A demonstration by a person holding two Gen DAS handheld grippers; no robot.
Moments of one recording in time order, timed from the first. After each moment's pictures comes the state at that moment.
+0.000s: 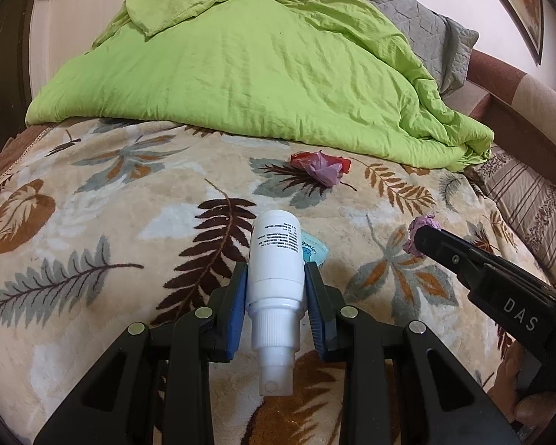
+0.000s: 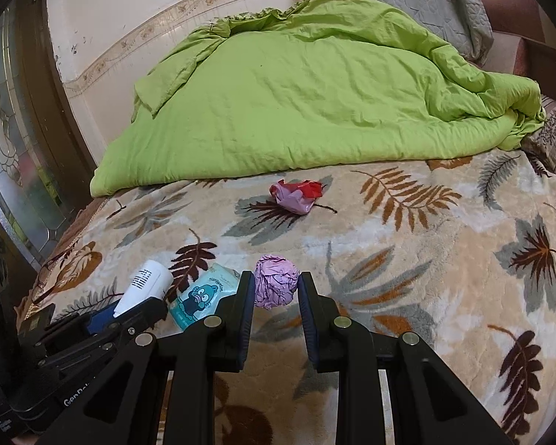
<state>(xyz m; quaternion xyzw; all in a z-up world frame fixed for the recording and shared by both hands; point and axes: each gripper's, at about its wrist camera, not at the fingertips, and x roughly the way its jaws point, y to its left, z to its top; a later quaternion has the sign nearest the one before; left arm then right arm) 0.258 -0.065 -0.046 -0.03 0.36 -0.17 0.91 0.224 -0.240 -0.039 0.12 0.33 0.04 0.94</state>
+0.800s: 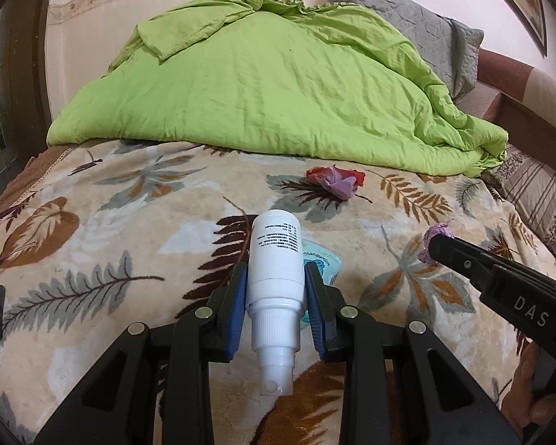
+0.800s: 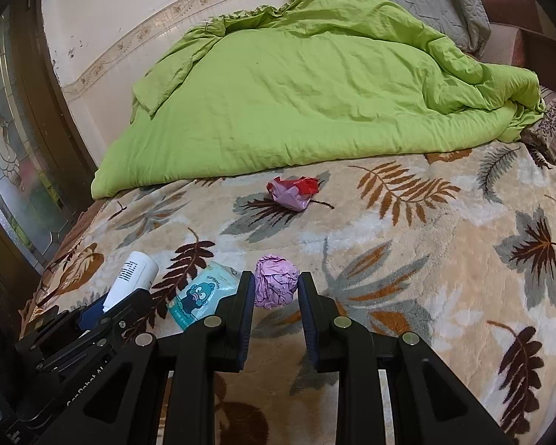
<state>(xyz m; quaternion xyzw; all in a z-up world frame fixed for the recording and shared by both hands) 0.250 -0.069 -0.041 -0.01 0.33 -0.13 0.93 0.224 -0.247 -0.041 0.13 0.33 0.05 0.93</state>
